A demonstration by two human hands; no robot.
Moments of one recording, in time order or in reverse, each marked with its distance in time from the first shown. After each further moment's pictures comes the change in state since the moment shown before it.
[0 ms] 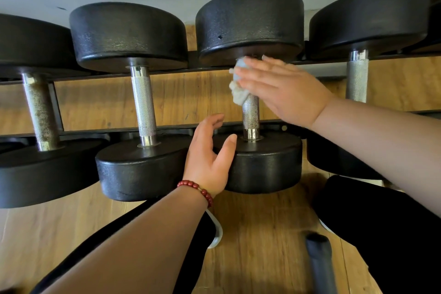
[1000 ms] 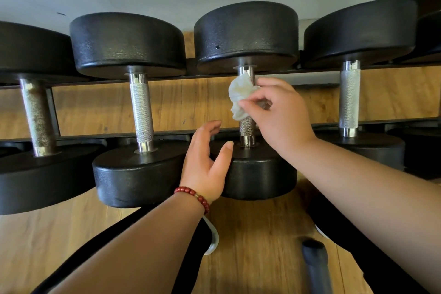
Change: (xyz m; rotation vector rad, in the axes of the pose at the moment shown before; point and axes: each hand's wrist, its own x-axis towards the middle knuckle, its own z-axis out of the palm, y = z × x) left_hand -0.001 0.001 0.000 0.015 0.004 -0.003; right_hand 0.013 -0.065 -0.012 0.538 0.240 0.964
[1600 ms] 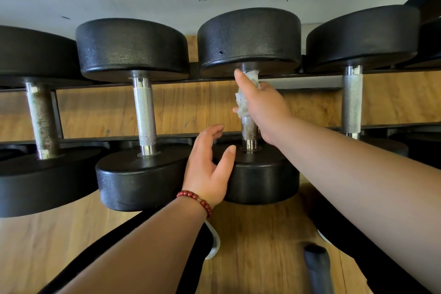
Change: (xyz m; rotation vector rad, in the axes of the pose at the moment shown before) left_hand 0.001 -0.004 0.000 0.005 -0.002 0.021; right_hand 0.036 -0.021 0.023 0.488 -0.179 0.588
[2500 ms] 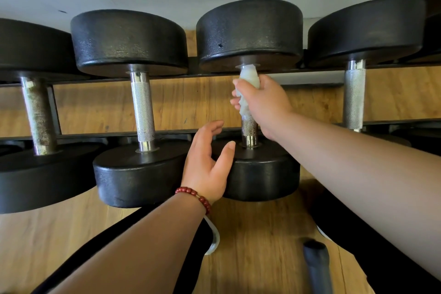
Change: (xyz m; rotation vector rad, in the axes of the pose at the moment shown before) left_hand 0.000 0.000 0.002 -0.014 0.009 -0.002; right_hand 0.010 0.014 0.000 0.074 -0.014 -0.147
